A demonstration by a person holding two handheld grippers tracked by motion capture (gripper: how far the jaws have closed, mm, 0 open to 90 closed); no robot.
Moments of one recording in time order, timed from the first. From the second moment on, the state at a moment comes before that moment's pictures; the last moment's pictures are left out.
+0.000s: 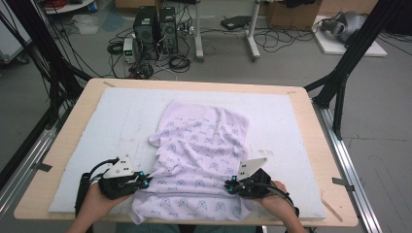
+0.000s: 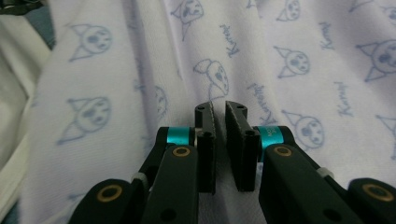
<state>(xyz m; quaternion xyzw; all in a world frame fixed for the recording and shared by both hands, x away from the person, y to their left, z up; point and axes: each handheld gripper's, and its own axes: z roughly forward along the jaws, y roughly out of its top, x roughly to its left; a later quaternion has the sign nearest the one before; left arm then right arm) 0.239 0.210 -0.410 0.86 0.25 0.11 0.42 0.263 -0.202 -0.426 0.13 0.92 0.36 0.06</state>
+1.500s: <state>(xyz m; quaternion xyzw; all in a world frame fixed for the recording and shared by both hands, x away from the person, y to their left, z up) 0.294 0.178 -0.440 0.89 0.24 0.09 0.38 0.299 -0.206 -0.437 0.19 0.92 0.35 0.09</state>
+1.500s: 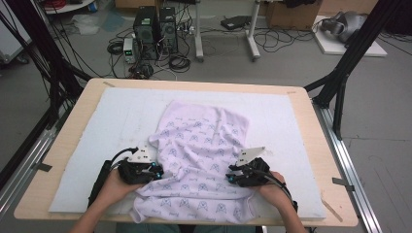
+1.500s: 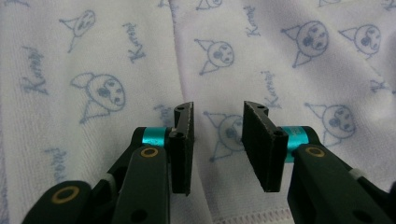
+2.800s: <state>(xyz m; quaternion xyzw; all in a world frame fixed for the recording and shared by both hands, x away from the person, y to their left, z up) 0.313 0.203 -0.416 0.84 0.34 0.21 0.38 0.317 -0.208 -0.419 0.22 0.90 0.33 0.17</state>
